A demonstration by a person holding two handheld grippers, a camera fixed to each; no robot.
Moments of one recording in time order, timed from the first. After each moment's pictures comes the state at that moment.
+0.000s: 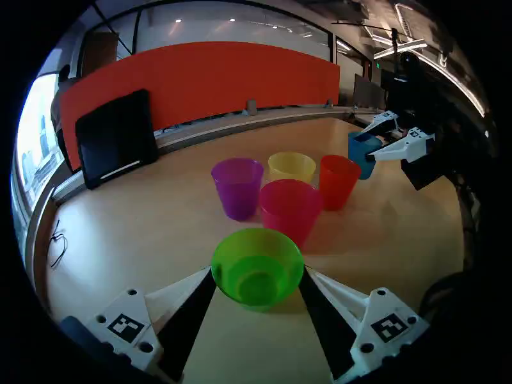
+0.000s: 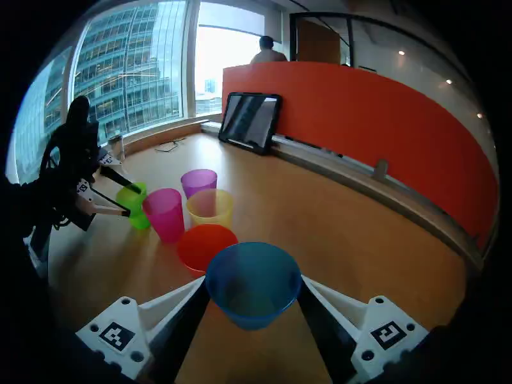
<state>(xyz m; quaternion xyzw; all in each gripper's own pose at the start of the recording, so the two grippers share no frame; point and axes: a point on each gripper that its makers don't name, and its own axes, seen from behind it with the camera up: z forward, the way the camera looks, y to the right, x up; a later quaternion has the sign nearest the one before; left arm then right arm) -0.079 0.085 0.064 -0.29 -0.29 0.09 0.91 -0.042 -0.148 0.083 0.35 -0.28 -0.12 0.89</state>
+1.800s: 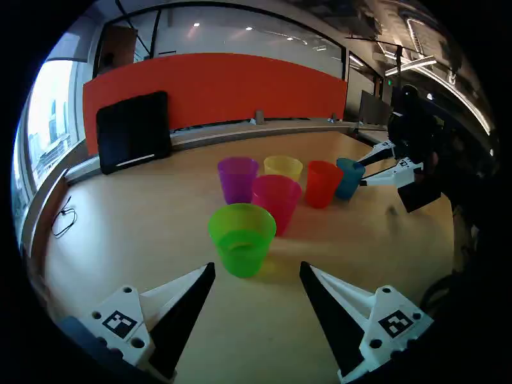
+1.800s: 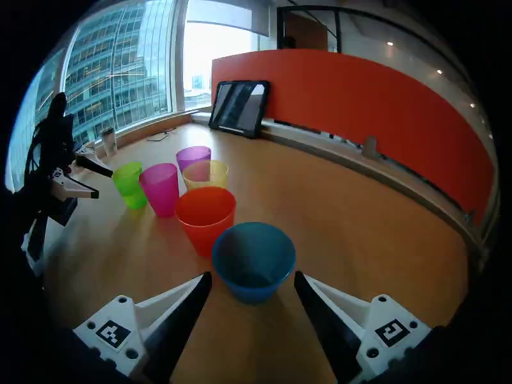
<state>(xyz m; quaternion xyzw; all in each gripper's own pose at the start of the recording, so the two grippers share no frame) -0.064 0.065 0.001 -0.26 -0.27 0.05 0.93 -0.075 -0.123 0.047 0.32 -0.29 -0.11 0.90</state>
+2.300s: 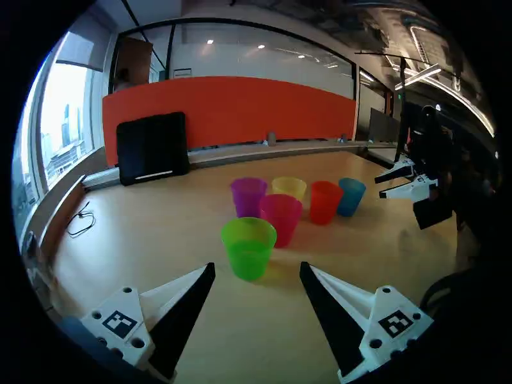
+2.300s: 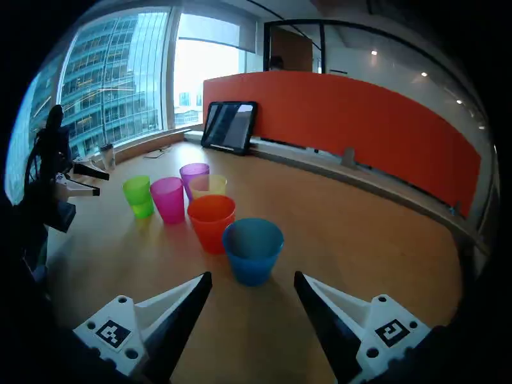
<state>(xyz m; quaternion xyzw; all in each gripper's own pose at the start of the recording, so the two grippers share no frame) -0.030 0.050 -0.017 -0.22 -0.22 0.03 0.95 -0.044 -0.102 0.009 0.29 -0.25 -0.09 0.92</state>
